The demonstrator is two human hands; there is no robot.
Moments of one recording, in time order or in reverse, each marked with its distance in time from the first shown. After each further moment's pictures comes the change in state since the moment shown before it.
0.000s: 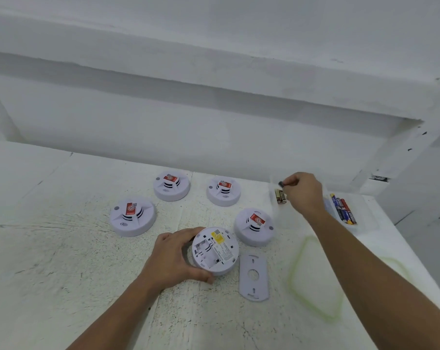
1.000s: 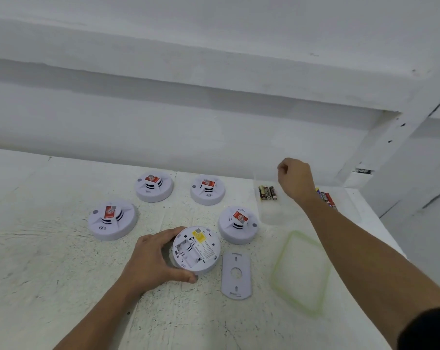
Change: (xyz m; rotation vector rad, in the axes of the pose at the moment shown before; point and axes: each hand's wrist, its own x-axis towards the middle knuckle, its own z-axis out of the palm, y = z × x) left_hand 0.002 0.001 0.003 -0.032 0.052 0.032; right_hand 0.053 0.031 -0.012 -0.291 0.087 -0.293
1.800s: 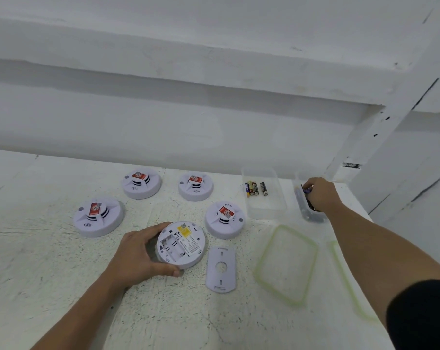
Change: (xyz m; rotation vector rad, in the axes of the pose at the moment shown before) left_hand -0.003 0.017 -0.003 -0.037 -0.006 0.012; right_hand -0.013 0.114 -0.025 -0.116 -0.234 0.295
